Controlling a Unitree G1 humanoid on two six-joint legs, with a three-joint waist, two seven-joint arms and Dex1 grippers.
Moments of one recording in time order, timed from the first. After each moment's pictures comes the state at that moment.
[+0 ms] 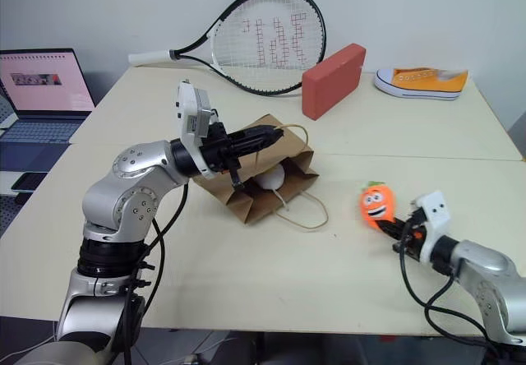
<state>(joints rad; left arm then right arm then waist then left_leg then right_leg) -0.68 0.47 0.01 -0.14 -0.59 0.55 -0.91 -0.05 -0.66 -0.19 -0.46 0.61 0.81 0.71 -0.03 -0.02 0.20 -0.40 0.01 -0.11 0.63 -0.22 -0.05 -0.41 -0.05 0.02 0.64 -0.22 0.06</state>
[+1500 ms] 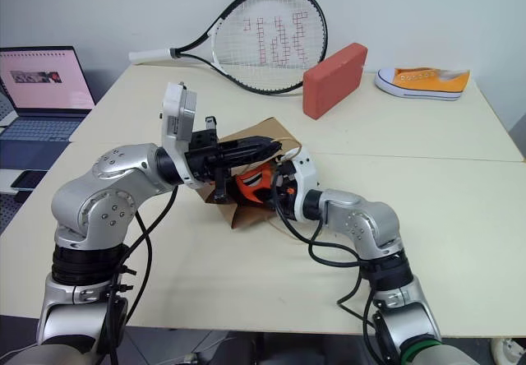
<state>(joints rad) -0.66 0.54 0.03 -0.26 -0.74 0.71 -0.93 -0.62 -0.09 0.14 -0.07 0.55 1.00 0.41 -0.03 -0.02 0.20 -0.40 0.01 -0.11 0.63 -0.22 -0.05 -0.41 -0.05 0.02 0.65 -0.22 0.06</state>
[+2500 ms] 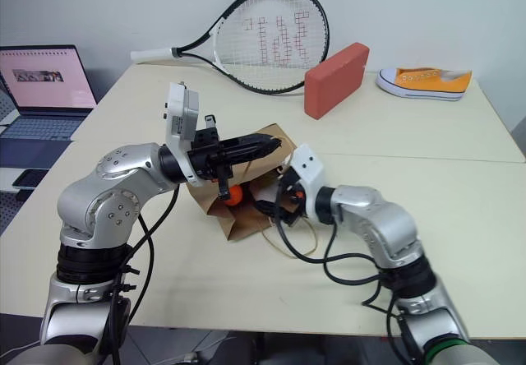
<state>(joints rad) -0.66 0.53 0.02 -0.24 -0.69 0.66 -0.91 -0.59 -0.39 0.21 -0.36 0.47 0.97 0.60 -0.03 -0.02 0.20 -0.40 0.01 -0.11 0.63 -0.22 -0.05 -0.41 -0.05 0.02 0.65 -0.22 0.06</state>
